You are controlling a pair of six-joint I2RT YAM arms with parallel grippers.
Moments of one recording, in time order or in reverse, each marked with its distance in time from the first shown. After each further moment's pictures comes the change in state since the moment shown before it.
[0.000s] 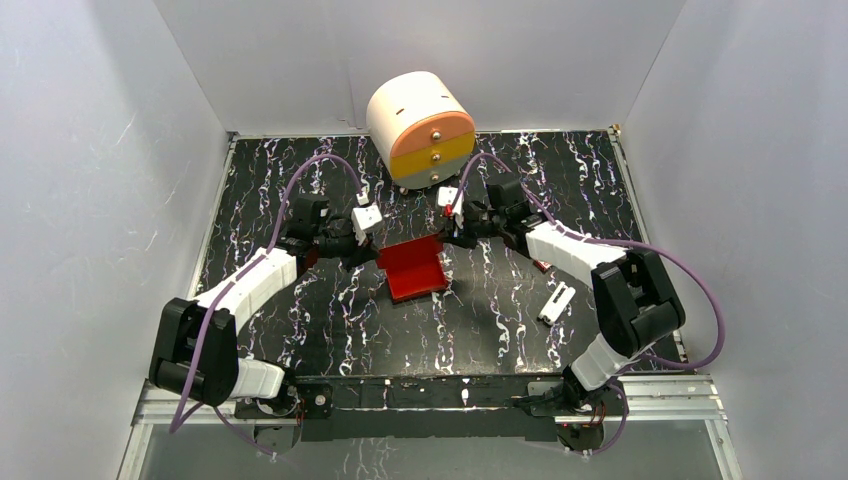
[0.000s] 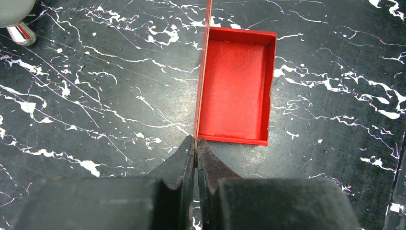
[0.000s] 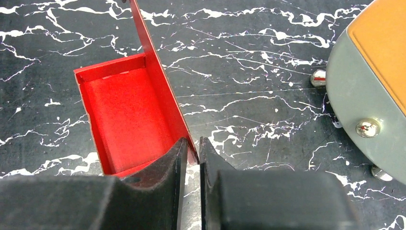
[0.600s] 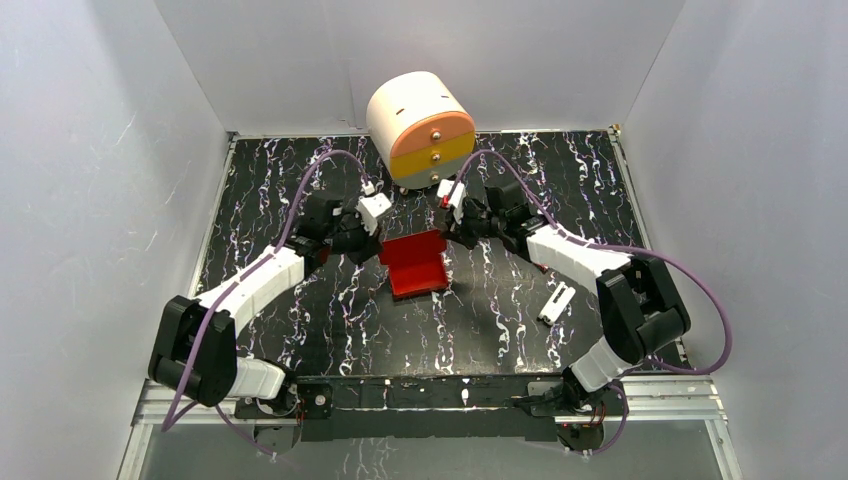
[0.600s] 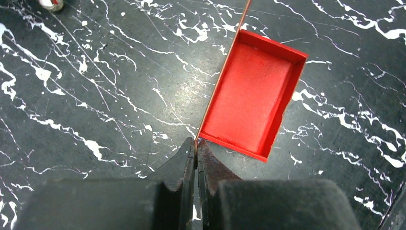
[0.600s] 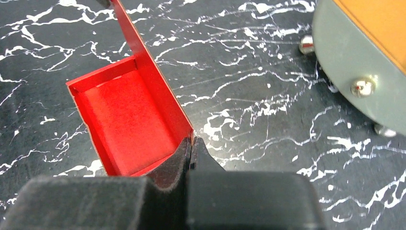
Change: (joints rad) left arm -0.070 0.005 0.040 0.012 -0.201 -0.203; right arm 0.019 -0.025 0.000 -0.013 0.121 0.149
